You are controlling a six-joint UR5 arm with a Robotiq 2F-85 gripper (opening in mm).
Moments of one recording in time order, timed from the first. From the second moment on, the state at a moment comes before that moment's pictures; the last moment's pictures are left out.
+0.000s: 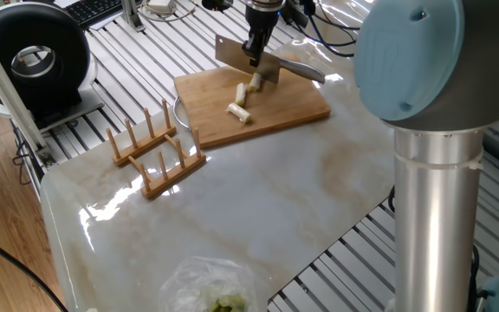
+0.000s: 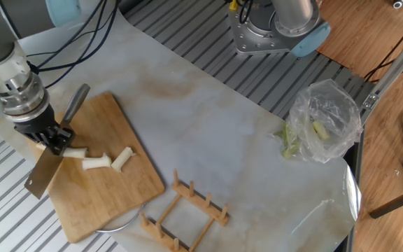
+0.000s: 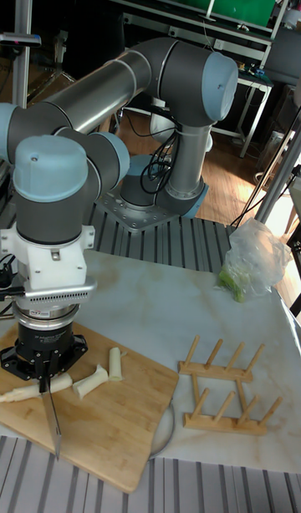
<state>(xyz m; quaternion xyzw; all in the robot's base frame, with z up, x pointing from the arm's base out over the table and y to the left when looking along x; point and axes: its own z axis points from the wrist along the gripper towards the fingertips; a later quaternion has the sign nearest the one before) 0.706 -0.131 0.049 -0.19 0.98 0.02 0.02</state>
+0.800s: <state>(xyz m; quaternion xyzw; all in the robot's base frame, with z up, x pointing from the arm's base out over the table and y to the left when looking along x) 0.691 -0.141 0.047 -0.20 0.98 0.02 0.01</state>
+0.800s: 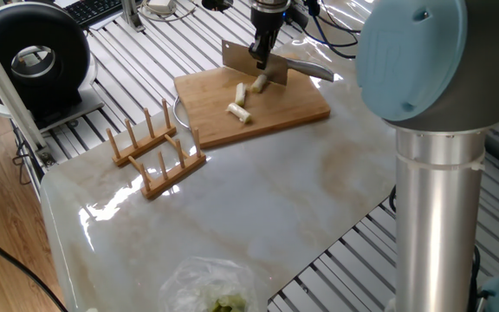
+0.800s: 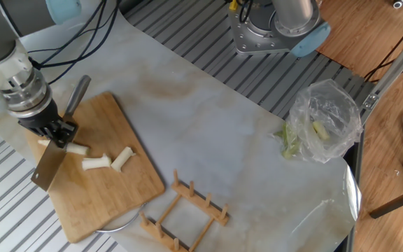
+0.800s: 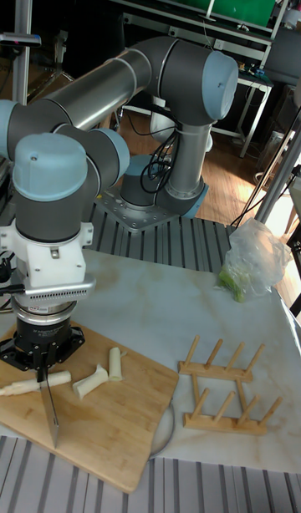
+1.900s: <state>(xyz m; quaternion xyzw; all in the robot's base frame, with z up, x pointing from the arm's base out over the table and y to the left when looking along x) 0.691 -0.139 0.048 -0.20 0.98 0.04 0.03</state>
